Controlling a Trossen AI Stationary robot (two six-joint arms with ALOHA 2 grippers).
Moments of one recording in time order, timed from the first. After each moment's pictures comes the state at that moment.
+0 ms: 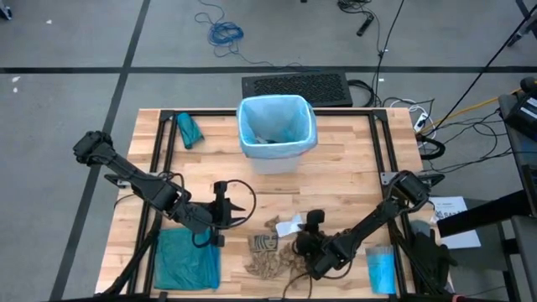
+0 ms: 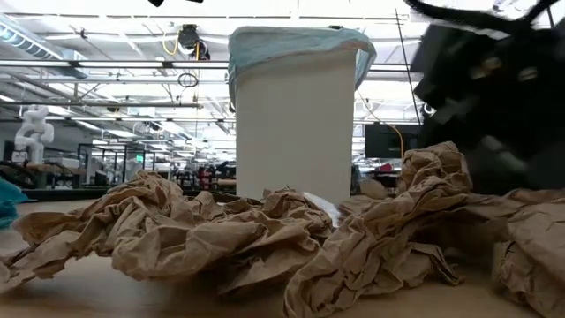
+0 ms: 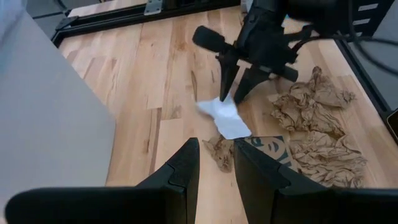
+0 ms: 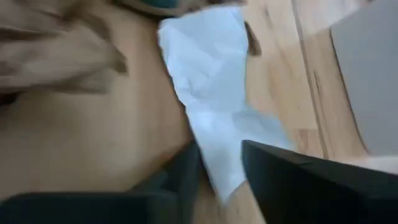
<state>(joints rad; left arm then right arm) -0.55 1.28 1.00 -0.38 -0.51 -0.18 0.65 2.04 1.10 -0.47 0.80 0.53</state>
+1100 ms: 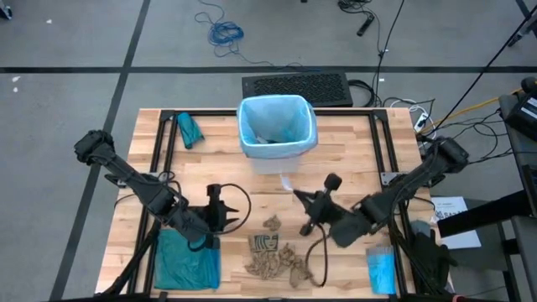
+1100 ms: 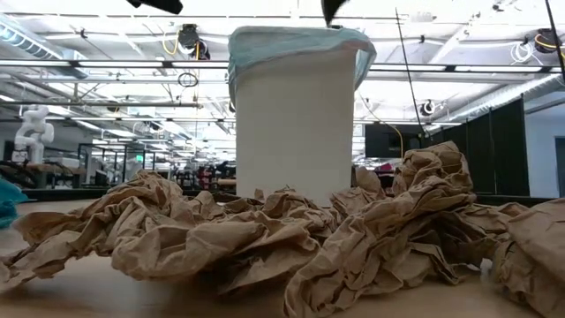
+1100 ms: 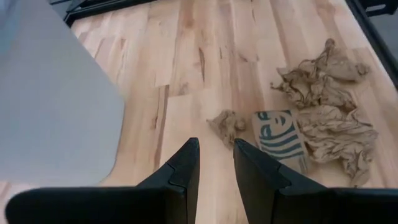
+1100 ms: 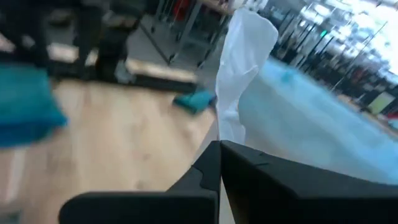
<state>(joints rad) -0.63 1.28 1.00 -0.51 -0.61 -0.28 0.57 1.46 1.10 -0.05 1.16 -0.03</state>
